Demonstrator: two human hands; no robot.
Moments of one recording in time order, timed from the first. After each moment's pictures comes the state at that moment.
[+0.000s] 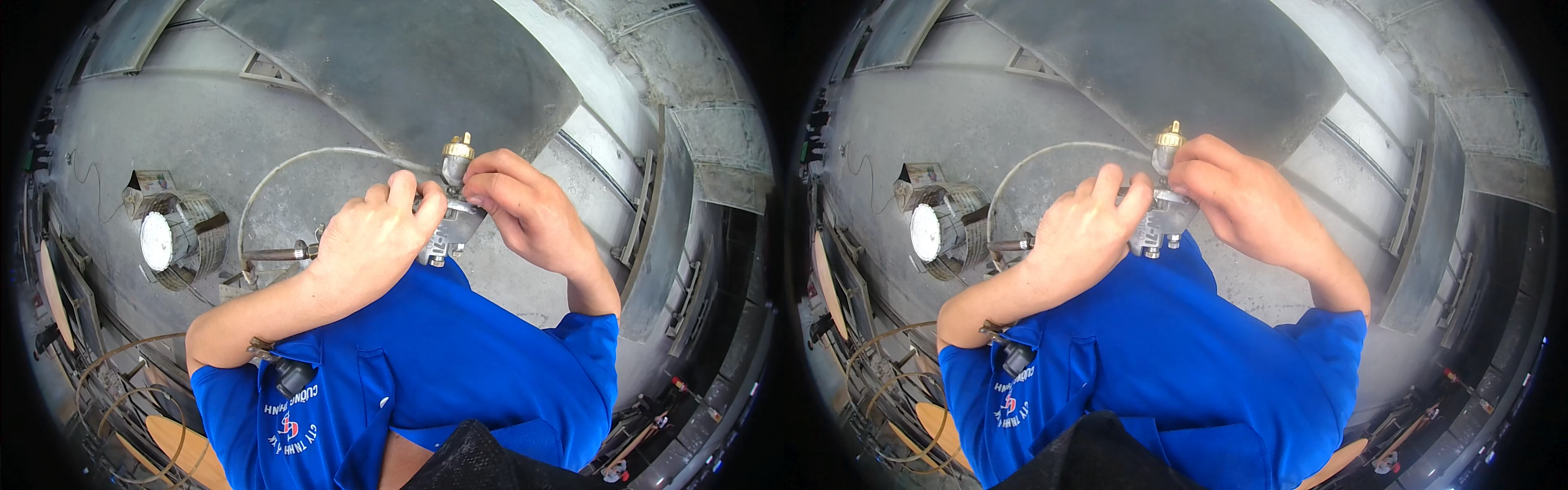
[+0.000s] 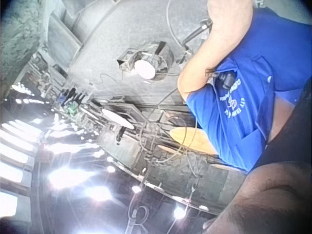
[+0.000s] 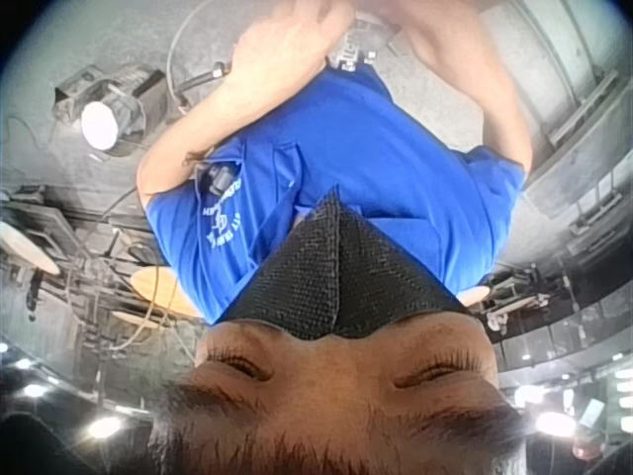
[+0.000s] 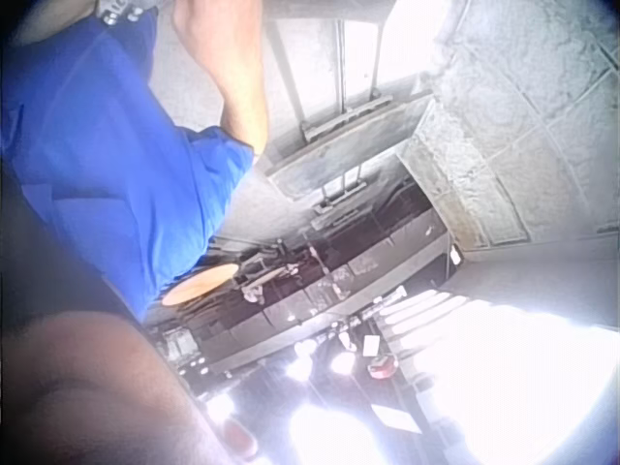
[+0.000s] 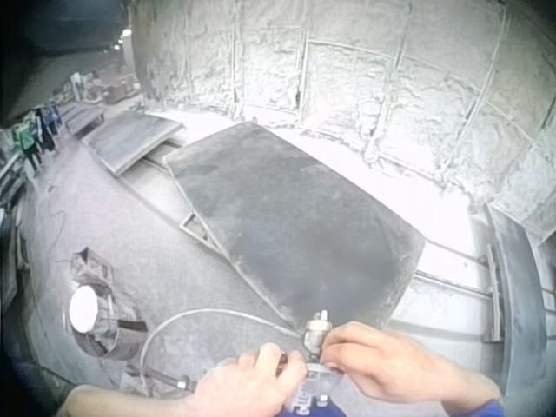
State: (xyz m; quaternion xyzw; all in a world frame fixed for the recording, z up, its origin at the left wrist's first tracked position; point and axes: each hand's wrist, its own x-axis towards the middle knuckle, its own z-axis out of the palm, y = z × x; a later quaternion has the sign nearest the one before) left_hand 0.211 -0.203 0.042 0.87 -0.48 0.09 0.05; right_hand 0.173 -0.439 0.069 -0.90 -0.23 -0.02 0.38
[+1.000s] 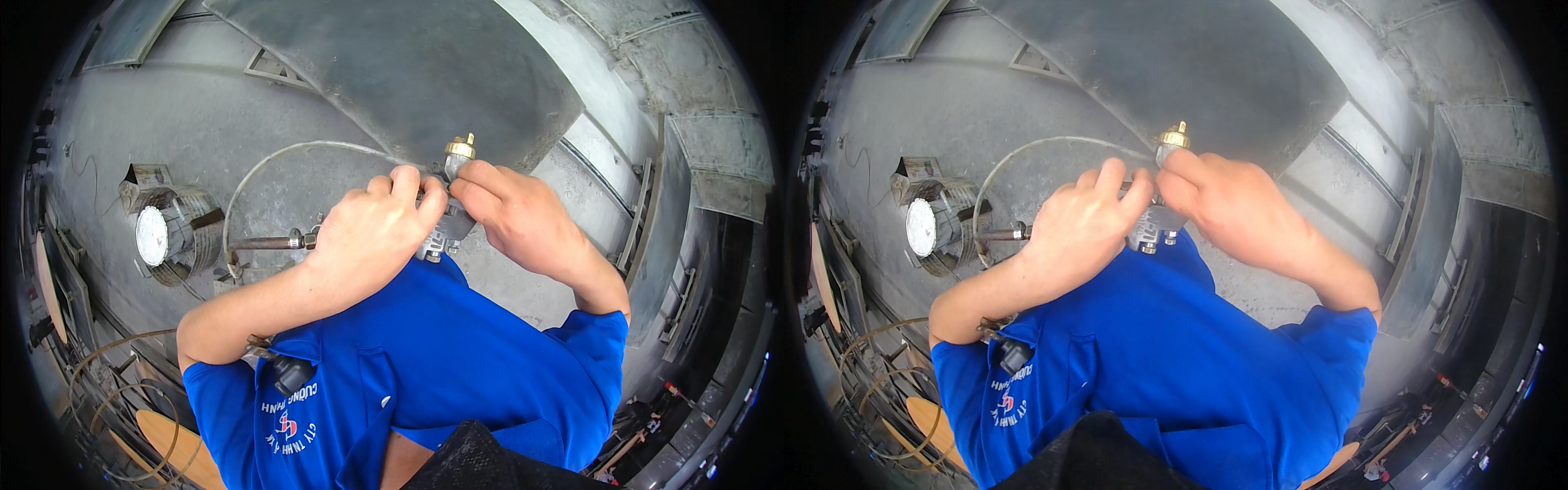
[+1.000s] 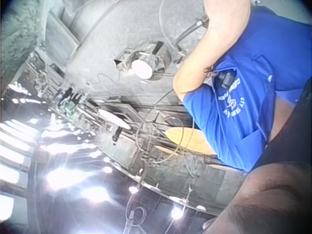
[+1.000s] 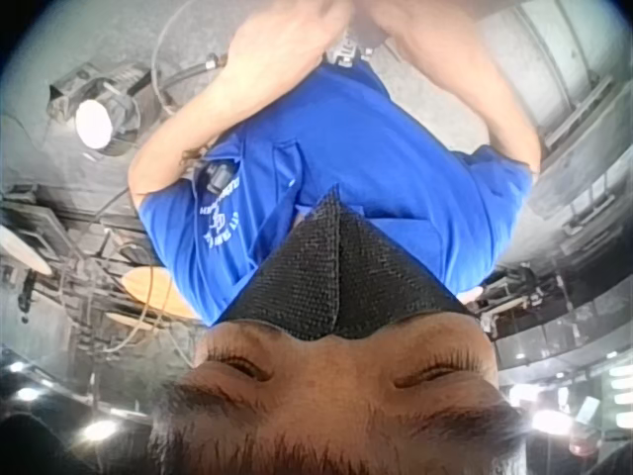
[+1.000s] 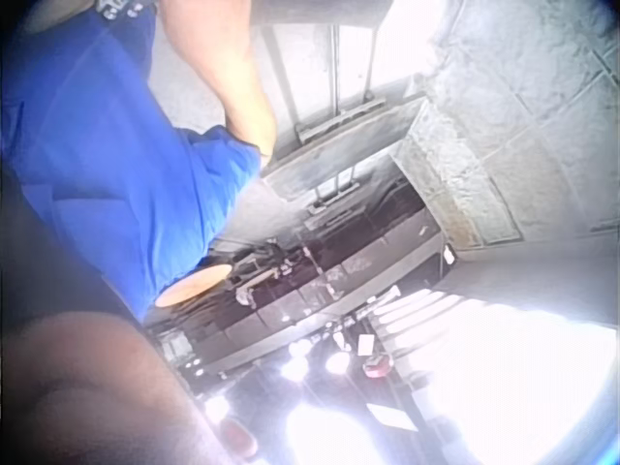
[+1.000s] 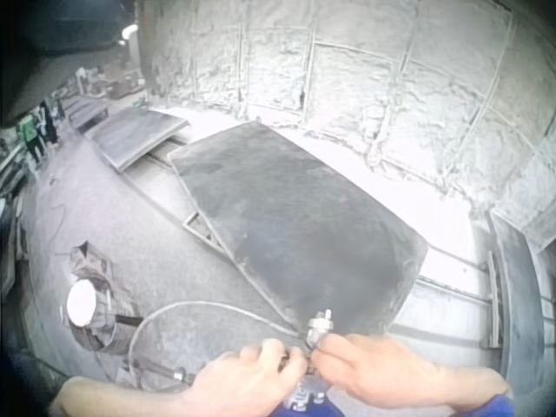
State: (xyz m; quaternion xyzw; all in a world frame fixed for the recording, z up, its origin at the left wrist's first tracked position) left_hand 0.211 -0.196 0.045 0.87 -0.49 0.09 0.05; right_hand 0.172 -0.425 0.067 -0.93 -0.29 -0.01 0.22
